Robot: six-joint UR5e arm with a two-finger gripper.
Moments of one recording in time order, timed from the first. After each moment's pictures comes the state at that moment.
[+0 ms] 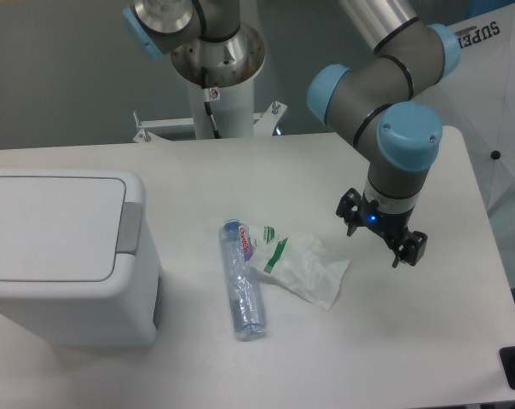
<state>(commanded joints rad) 2.65 -1.99 -1.52 -1.11 1.56 1.38</state>
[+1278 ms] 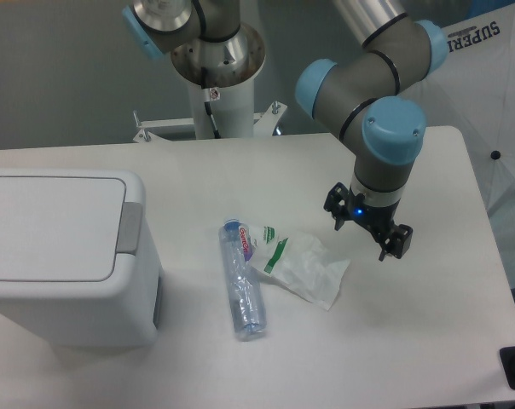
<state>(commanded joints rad) 2.63 -1.95 -1.60 -1.08 1.52 1.30</state>
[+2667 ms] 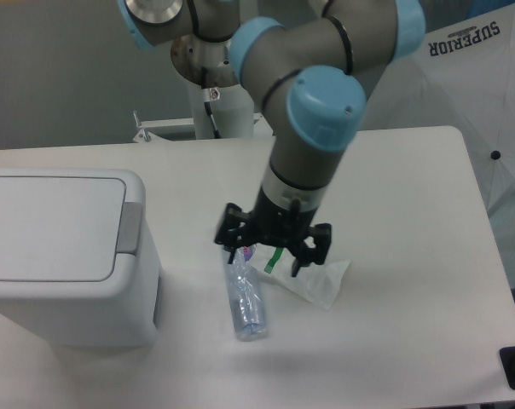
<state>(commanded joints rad) 2.38 -1.90 -1.28 -1.38 1.27 0.45</state>
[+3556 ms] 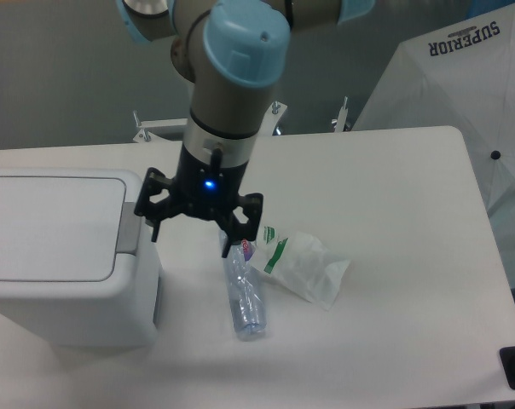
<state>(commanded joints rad) 2.30 -1.83 -1.32 -1.37 1.23 0.39</state>
